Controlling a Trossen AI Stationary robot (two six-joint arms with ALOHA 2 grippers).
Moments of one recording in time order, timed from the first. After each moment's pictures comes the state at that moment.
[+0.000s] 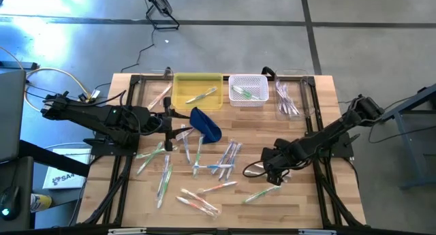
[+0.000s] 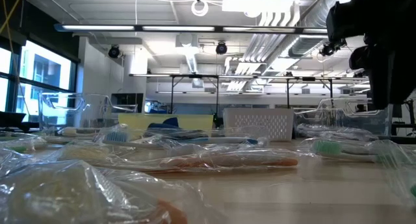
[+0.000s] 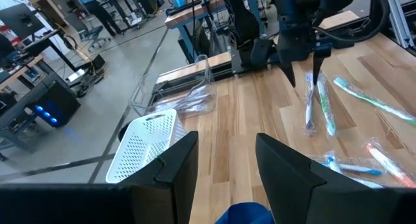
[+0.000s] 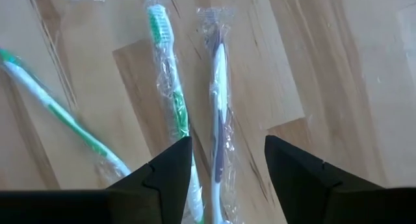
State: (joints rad) left arm -0.22 0.91 0.91 -0.24 -0.40 0.28; right arm 0.50 1.43 0.88 -0.78 0.13 0.85
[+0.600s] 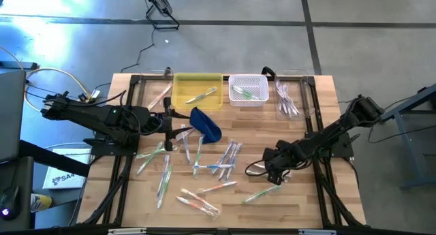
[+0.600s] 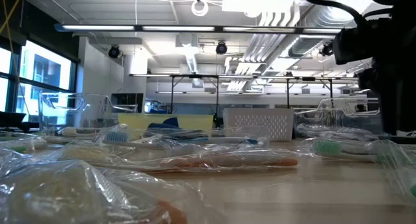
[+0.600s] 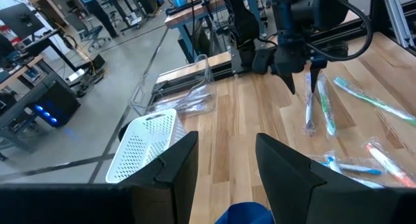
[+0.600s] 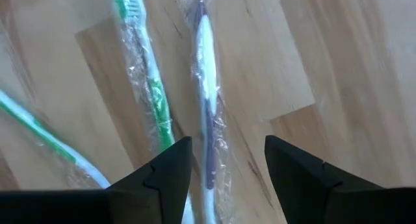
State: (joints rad) left arm -0.22 0.91 0.91 -0.24 -0.40 0.28; right arm 0.50 1.43 0.75 -0.65 0.11 0.90
